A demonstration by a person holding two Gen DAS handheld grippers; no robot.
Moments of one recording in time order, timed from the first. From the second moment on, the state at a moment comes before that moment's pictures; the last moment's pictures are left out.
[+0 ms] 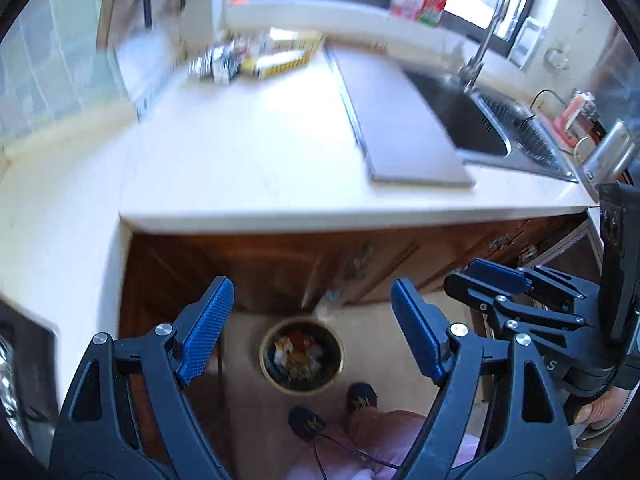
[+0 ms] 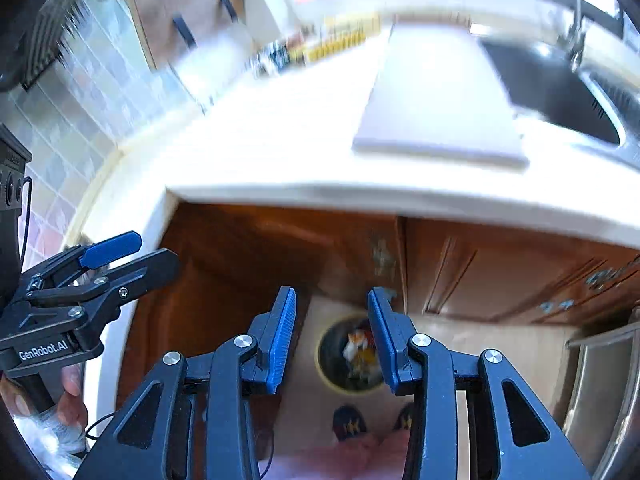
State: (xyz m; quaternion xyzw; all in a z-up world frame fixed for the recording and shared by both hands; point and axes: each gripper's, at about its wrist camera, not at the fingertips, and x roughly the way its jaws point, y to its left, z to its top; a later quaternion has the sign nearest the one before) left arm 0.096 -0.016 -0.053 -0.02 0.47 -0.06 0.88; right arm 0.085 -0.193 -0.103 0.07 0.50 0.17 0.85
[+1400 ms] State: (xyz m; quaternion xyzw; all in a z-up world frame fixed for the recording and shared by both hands) left arm 0.502 -0.012 -0.016 0.04 0.49 -0.02 0.87; right arm 0.488 -0.237 -0.002 0.11 0.46 0.22 0.86
